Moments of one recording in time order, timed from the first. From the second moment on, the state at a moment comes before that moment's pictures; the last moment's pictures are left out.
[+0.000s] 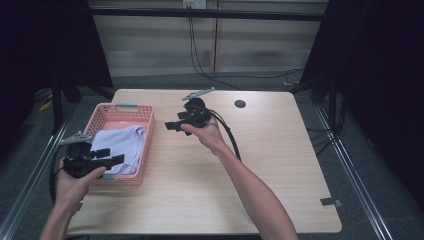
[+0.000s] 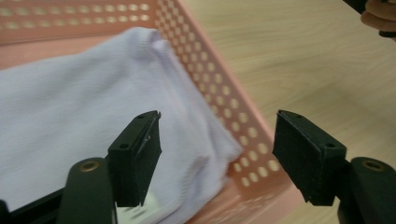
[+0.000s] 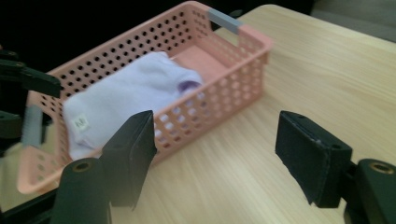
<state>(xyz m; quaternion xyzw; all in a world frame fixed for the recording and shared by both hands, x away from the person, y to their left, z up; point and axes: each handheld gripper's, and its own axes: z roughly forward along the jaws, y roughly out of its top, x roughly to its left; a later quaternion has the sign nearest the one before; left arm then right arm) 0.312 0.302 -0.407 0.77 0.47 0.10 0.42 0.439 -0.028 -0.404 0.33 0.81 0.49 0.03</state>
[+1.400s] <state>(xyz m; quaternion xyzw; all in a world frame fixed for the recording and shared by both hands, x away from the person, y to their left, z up) 0.251 0.152 -0.471 0.84 0.38 0.05 0.39 0.232 -0.303 -0.469 0.47 0.75 0.44 0.14</state>
